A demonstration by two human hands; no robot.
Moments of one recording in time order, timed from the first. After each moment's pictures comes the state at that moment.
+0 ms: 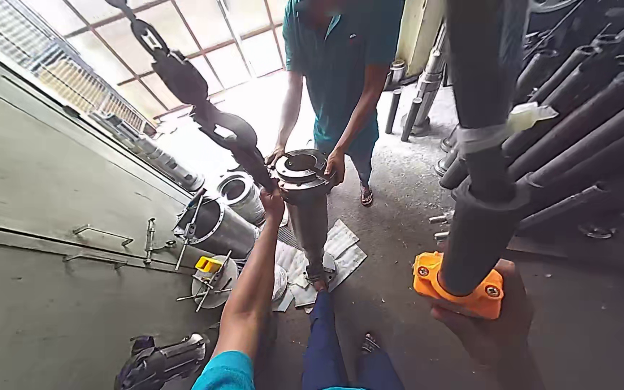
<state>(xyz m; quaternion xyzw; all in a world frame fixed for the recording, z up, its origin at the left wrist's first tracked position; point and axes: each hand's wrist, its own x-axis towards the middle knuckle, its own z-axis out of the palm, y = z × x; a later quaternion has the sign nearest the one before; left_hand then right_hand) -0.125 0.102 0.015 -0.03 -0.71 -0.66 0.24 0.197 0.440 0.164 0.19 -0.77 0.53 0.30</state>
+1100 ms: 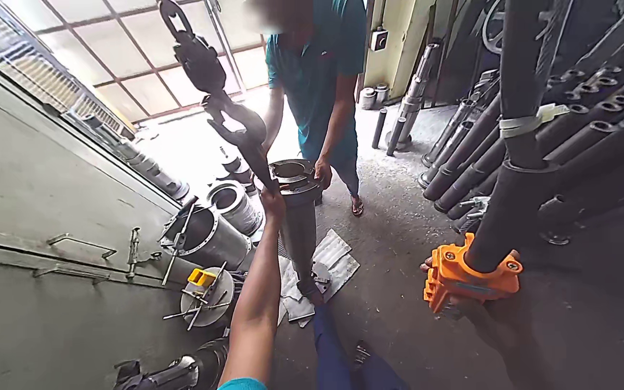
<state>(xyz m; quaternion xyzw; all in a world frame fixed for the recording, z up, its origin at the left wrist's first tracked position) -0.132 0.075 0.045 0.04 -0.82 -0.53 0.20 0.193 0.416 0.155 0.18 -0.75 0.59 0.25</state>
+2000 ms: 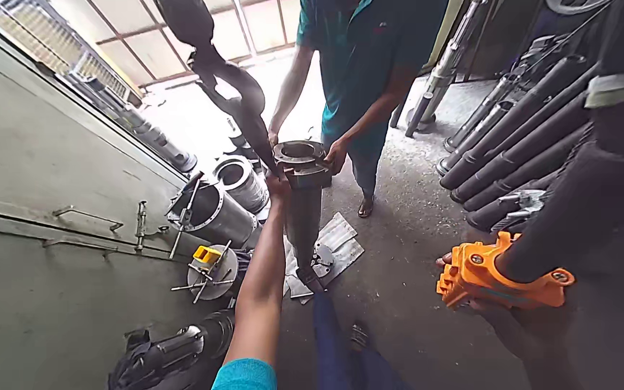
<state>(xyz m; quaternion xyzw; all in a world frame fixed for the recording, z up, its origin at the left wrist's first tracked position) -0.150 0.074 0.029 0.08 -0.84 -0.49 0.20 0.166 0.432 0.158 0.17 -0.78 0.55 0.23</state>
